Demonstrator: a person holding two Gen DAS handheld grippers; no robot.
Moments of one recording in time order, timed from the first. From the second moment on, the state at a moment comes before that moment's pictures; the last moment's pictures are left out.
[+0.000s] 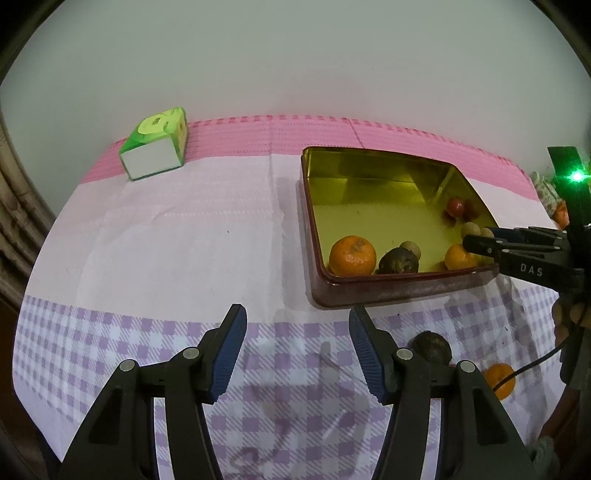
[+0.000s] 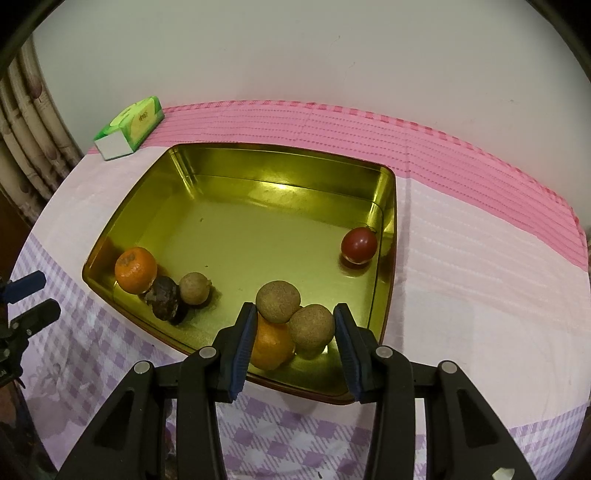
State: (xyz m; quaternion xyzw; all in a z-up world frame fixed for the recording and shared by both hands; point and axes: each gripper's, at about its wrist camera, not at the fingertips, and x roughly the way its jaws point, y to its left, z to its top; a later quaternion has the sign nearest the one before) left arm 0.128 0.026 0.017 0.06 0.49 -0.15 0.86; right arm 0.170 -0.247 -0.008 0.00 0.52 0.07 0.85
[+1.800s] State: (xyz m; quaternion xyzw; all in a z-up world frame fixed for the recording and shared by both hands) left arm 0.068 -0.003 0.006 0.09 0.51 -0.20 0.83; right arm 0.029 -0.224 -0.018 -0.01 0.58 0.18 0.79
